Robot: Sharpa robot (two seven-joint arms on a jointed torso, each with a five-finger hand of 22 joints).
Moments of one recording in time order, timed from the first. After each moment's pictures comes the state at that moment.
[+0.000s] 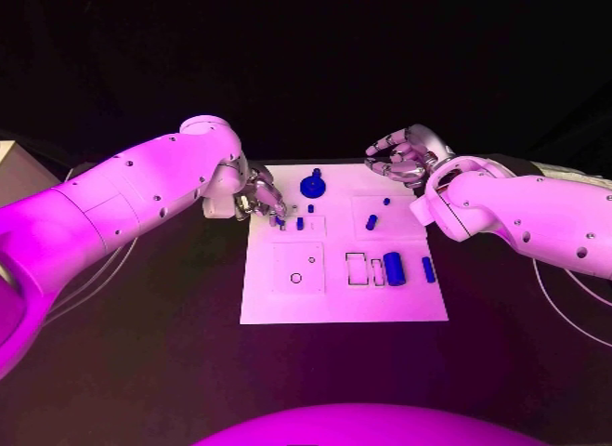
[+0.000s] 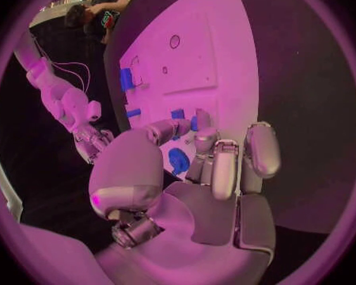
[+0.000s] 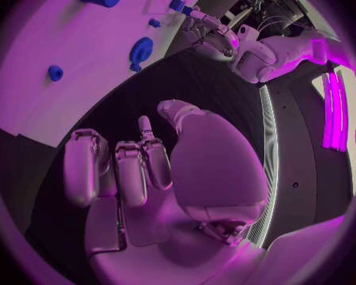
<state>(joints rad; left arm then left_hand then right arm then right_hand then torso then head) 1.32 -0.34 0.08 0.92 -1.01 0.57 -0.54 0.96 -0.09 0.76 0.07 0.53 0.80 0.11 0.90 0.40 1.15 0.03 1.34 0.86 1.46 -0.02 1.56 1.31 0.11 1.30 0.08 1.39 1.25 1.27 -0.81 -0.08 1.40 -0.82 -0.59 -0.04 1.32 -0.21 0.42 0.24 0.47 0.88 0.17 0.17 0.32 1.45 0.08 1.46 1.31 1.46 0.00 1.54 1.31 0.05 1.47 0.10 1.32 1.31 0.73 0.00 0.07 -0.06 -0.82</state>
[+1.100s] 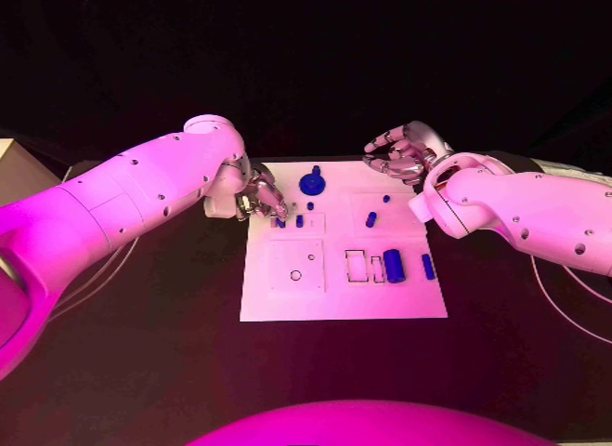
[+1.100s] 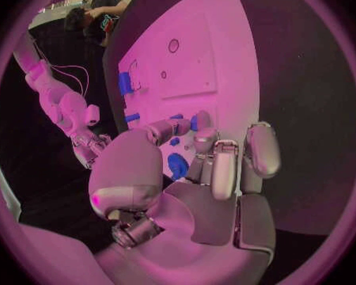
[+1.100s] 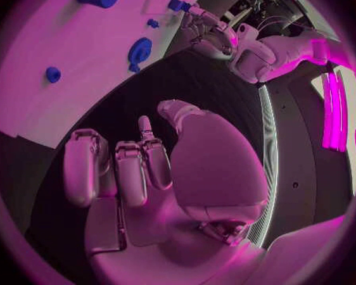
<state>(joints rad) 1.32 -0.33 0.07 0.91 -1.01 0.59 -0.54 0.96 -0.09 0.75 0.06 0.55 0.80 0.10 0.89 0.41 1.16 0.03 1.34 0.87 1.47 -0.02 1.56 1.31 0.11 1.30 0.08 1.39 1.25 1.27 -0.81 -0.08 1.40 -0.82 -0.59 -0.04 1.32 -0.21 0.42 0.24 0.47 0.88 0.17 0.17 0.32 1.45 0.08 1.46 1.31 1.46 0.00 1.54 1.31 0.05 1.47 0.10 1.32 1.31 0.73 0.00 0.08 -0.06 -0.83</state>
